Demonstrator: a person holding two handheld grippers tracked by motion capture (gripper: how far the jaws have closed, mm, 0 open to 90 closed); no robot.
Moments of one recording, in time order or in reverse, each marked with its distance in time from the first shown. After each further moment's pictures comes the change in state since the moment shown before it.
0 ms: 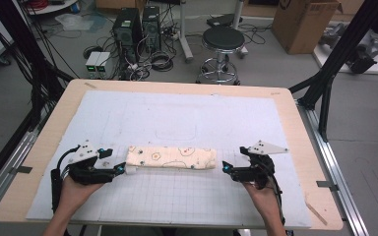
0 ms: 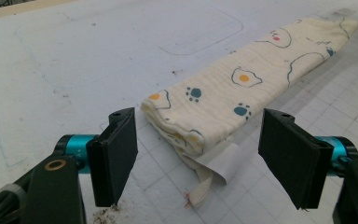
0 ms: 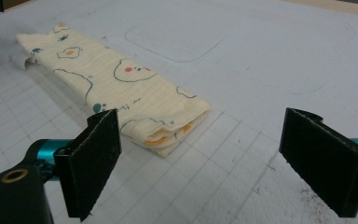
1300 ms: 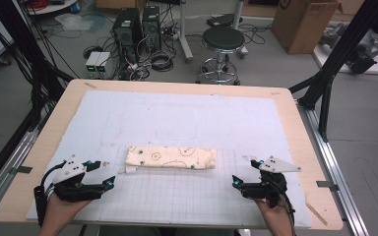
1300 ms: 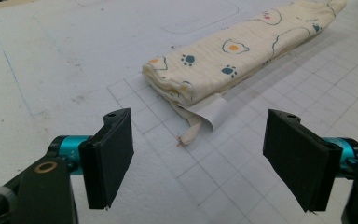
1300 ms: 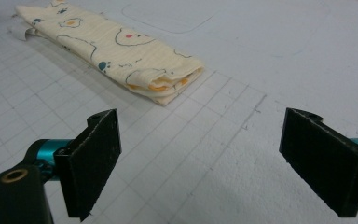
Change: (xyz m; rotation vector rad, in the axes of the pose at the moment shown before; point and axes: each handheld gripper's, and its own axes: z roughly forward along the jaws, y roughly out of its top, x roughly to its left) left arm -0.014 -0.025 -0.036 0.001 0.039 0.010; right arm 0.011 -0.029 -0.036 0.019 -0.052 -0.012
